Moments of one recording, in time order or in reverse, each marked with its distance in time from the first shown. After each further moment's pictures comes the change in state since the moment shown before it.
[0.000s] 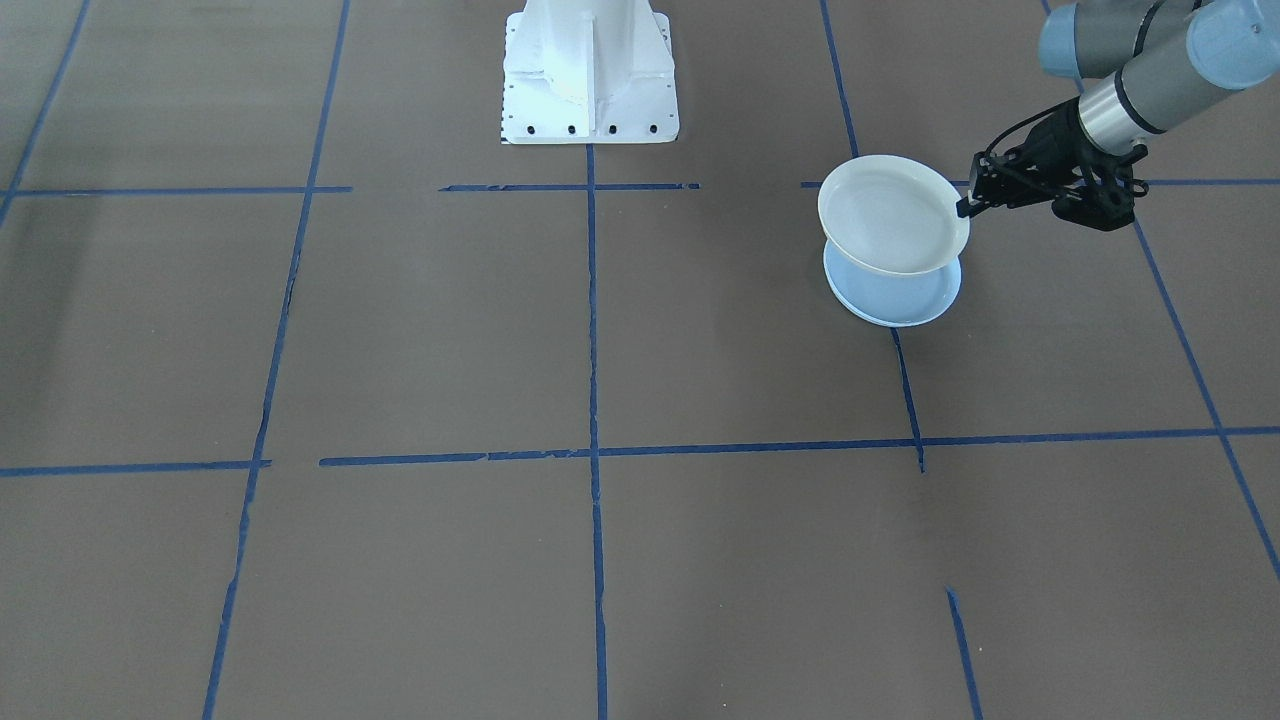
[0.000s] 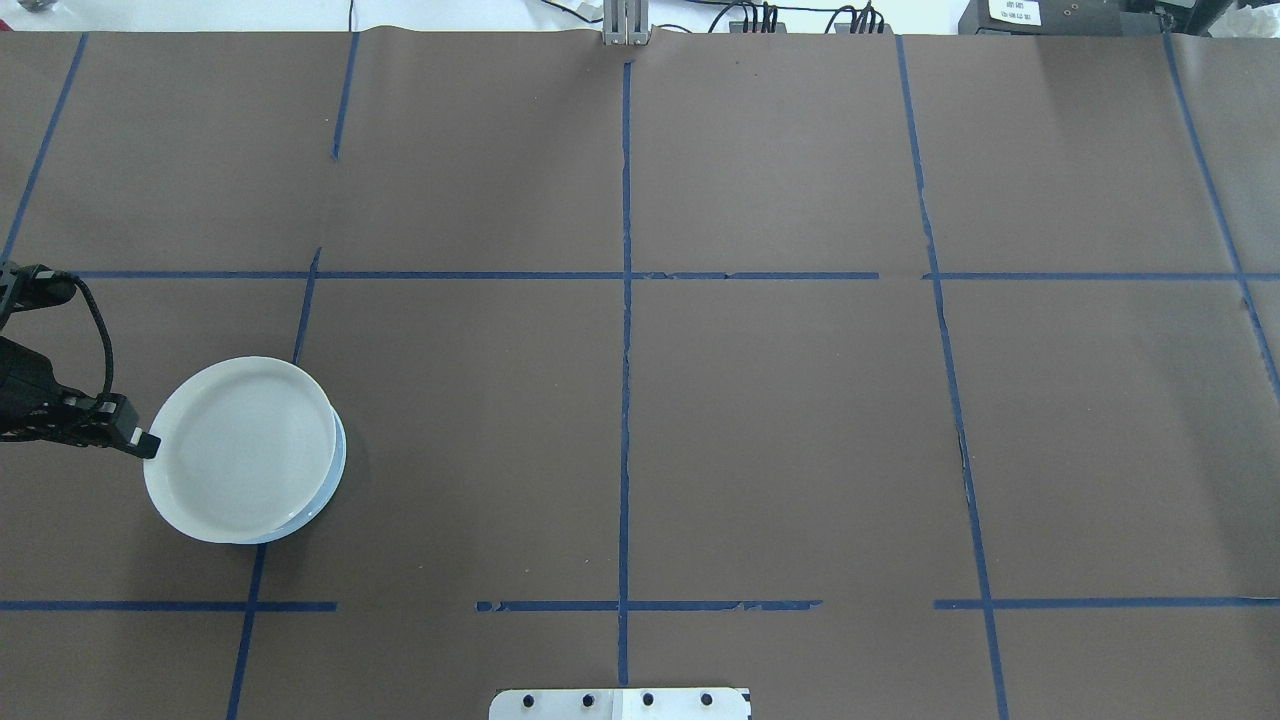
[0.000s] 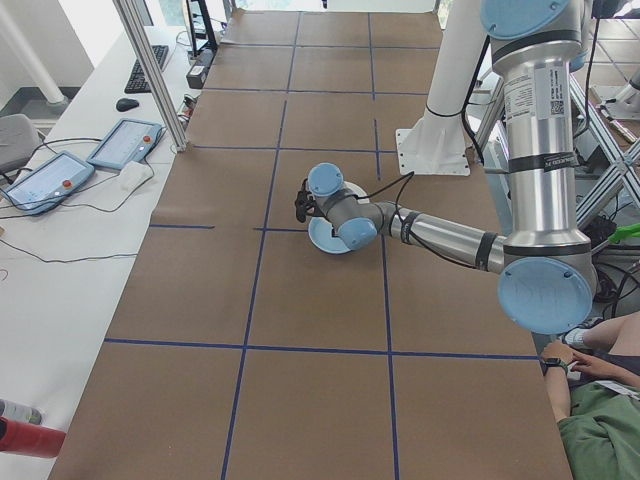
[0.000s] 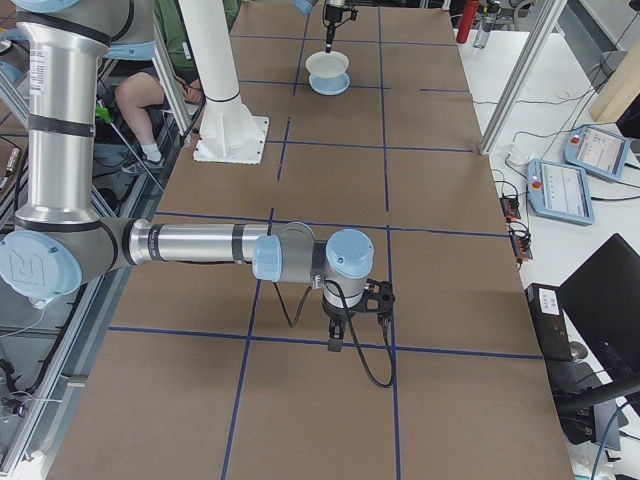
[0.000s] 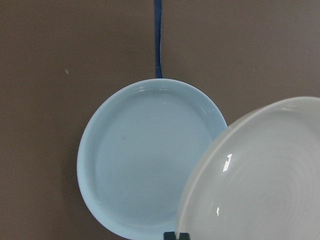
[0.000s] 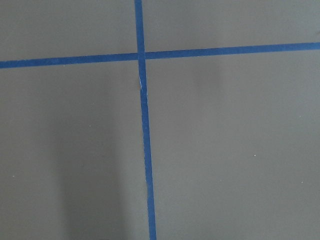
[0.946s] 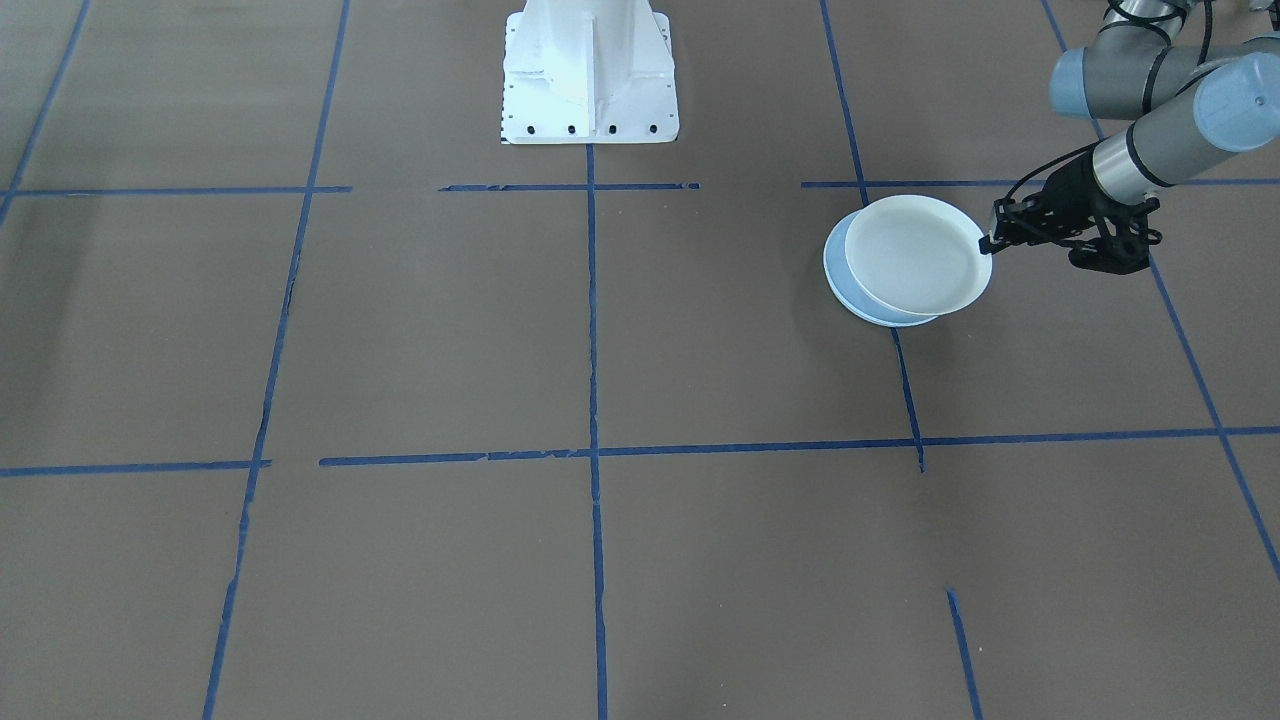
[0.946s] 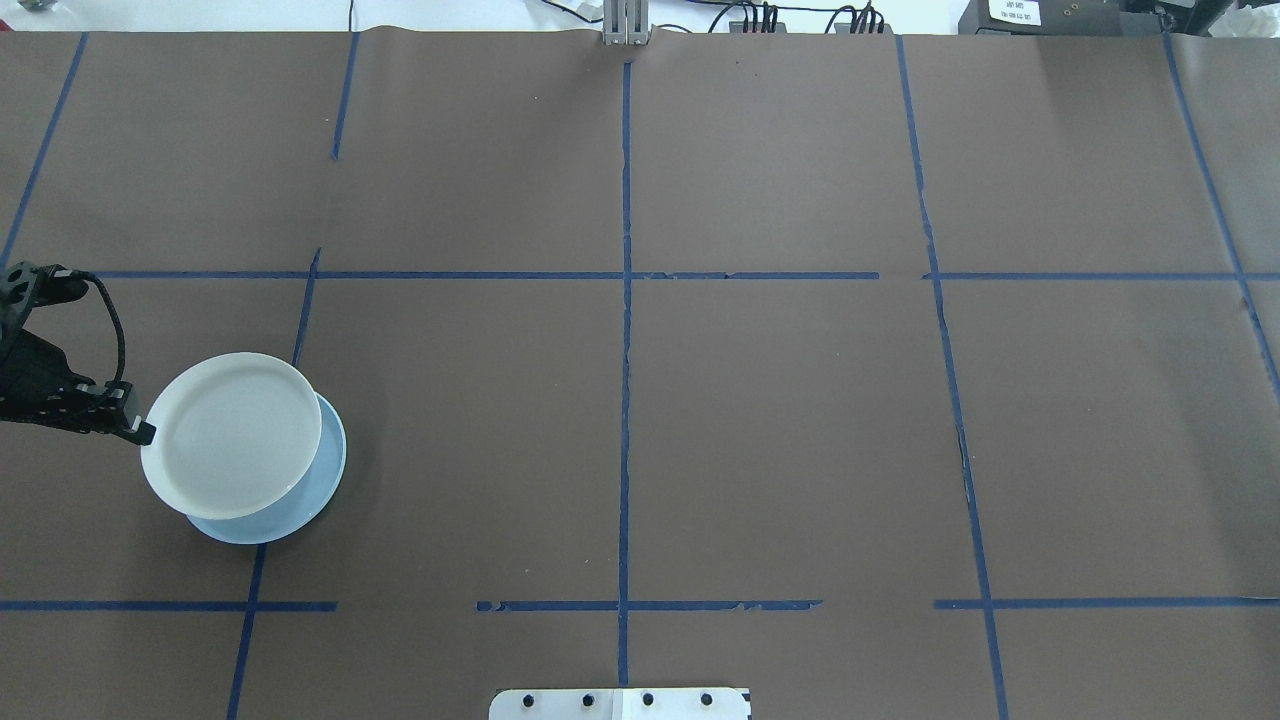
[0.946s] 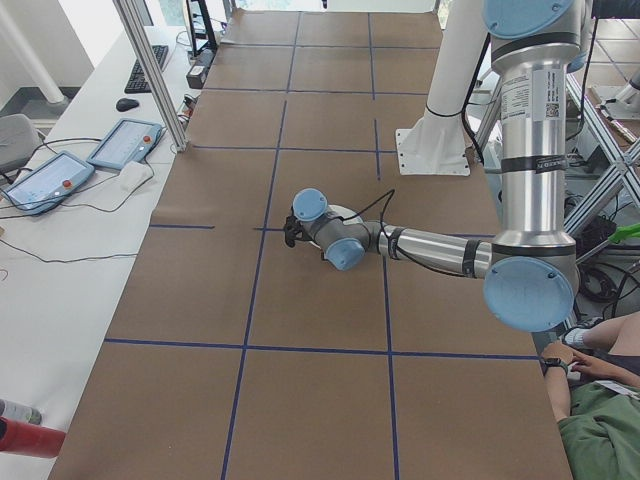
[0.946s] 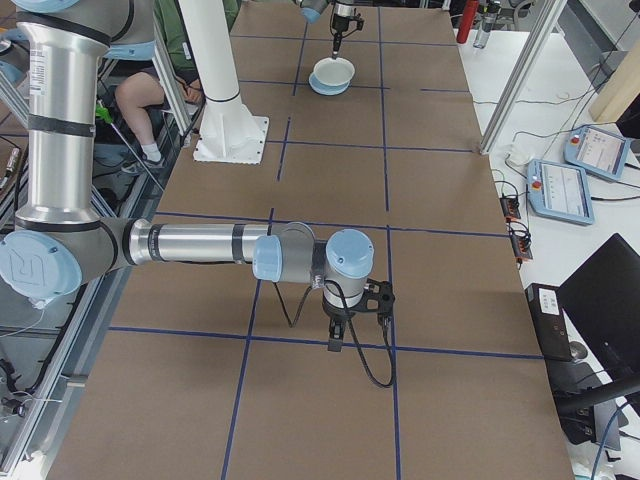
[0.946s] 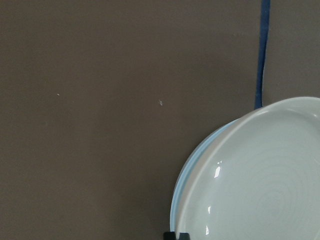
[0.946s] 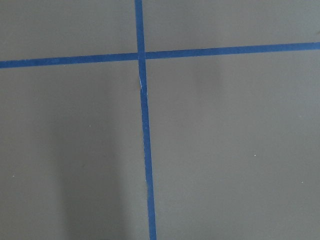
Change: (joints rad) left arm -0.013 -0.059 0.161 -0.012 -0.002 0.029; right arm 0.000 0.000 0.000 0.000 0.000 0.000
